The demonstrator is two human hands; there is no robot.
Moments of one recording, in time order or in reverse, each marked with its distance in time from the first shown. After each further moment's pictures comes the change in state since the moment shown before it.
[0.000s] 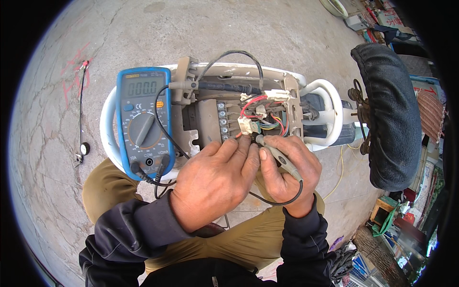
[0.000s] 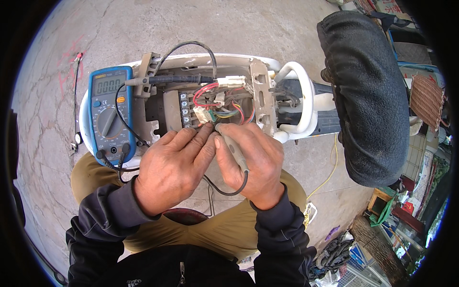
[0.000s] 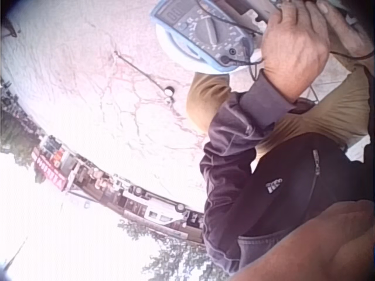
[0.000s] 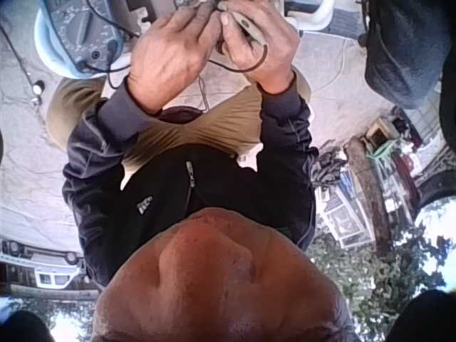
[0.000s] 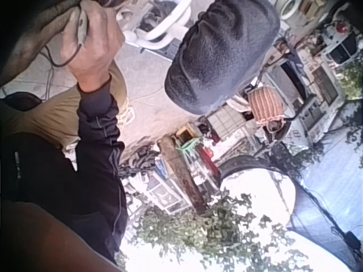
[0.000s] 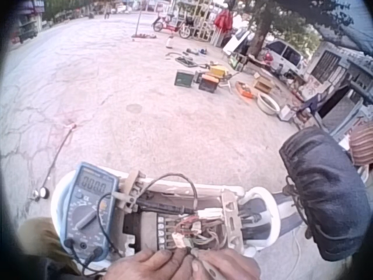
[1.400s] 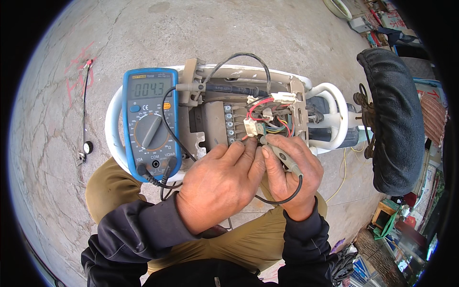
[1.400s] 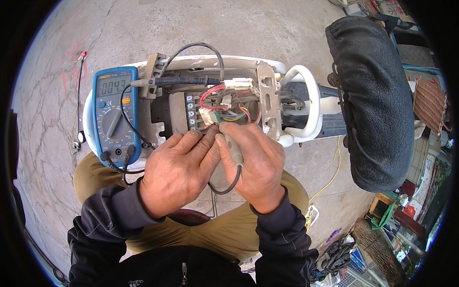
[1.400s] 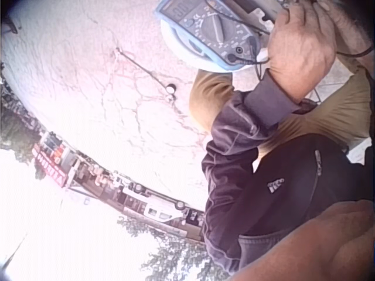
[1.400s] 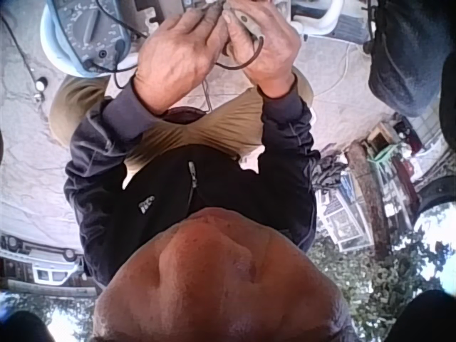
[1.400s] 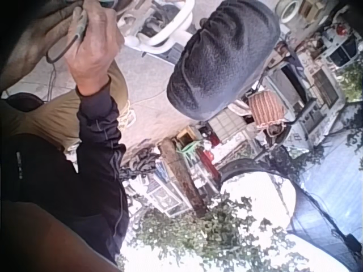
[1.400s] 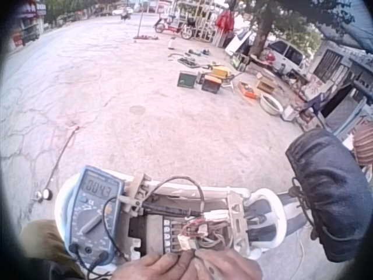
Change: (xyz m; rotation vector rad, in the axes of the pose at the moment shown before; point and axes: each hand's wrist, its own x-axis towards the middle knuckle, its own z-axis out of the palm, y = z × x) left_hand 0.000 0.001 0.000 -0.002 0.007 -0.004; right_hand 0.005 -0.004 0.007 -0.019 -0.006 -0.035
